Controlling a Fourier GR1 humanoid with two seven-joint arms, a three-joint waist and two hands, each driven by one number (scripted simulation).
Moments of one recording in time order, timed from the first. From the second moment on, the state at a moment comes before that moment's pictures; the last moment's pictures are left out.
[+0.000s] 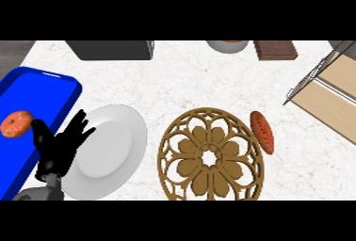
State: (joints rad) left arm -0.04 0.21 0.06 -1.39 0.15 0.02 0.28; right arm -0.95 -0.39 -0.40 -1.91 1.04 0.49 1.00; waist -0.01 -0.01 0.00
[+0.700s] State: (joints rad) left arm -0.04 0.20 0.06 -1.40 0.14 0.01 0.28; right arm -0.96 -0.62 -0.56 -1.57 0.93 0.57 0.84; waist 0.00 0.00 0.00
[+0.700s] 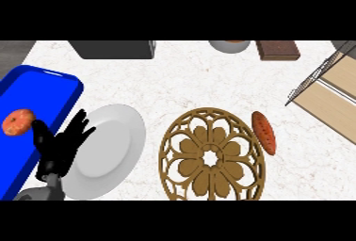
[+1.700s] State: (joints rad) left arm -0.05 0.19 0.08 -1.39 0.13 -0.01 0.29; right arm -0.88 -0.75 -0.53 -1.24 0.88 0.29 0.60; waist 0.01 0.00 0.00
